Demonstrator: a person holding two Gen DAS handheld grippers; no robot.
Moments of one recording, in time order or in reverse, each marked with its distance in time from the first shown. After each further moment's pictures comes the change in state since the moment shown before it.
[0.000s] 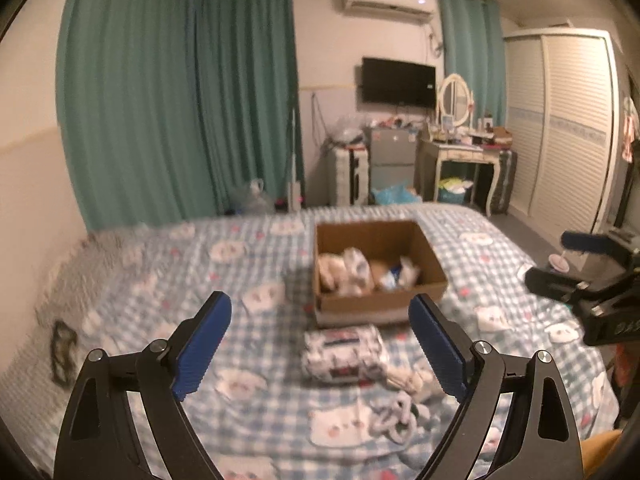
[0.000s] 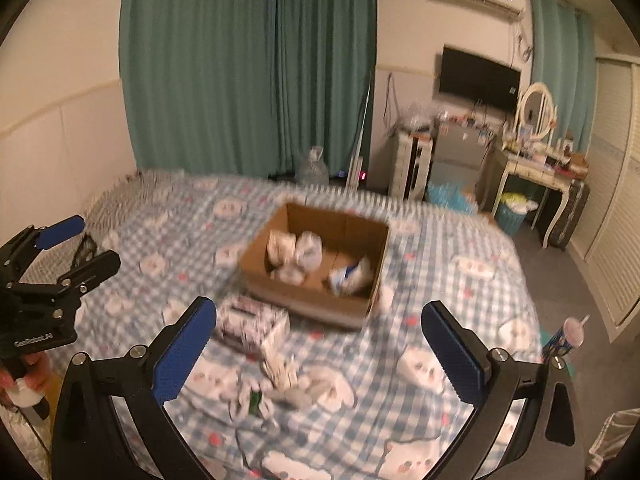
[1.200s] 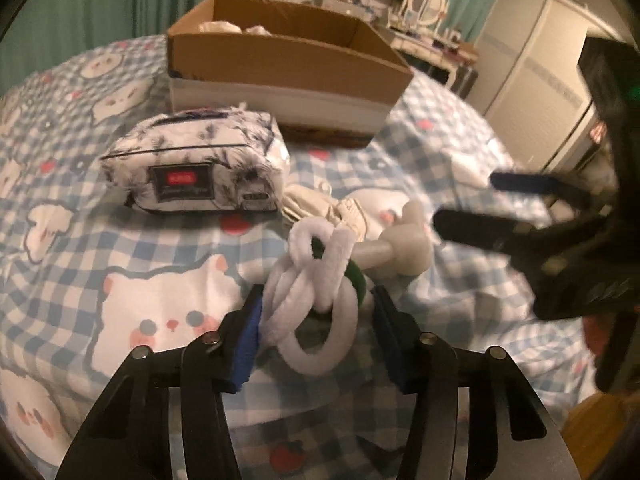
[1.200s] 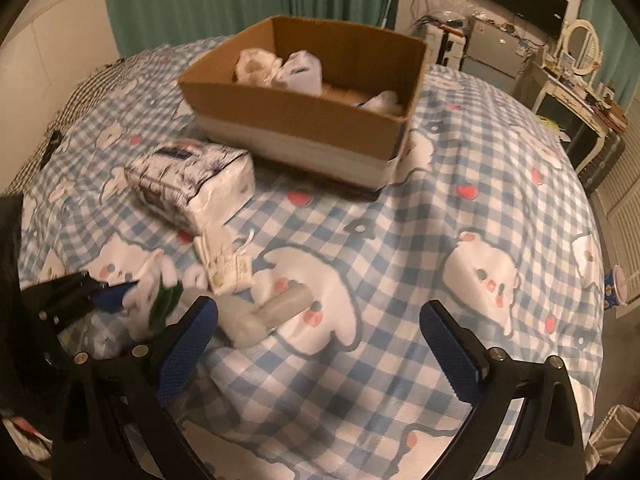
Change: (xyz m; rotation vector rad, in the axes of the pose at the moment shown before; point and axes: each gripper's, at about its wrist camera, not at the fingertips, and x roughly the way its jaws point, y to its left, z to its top) left arm 0.130 -0.061 -0.138 -0.102 0.426 -0.296; right arm 0.168 -0.028 -0.106 -0.060 0.391 0.049
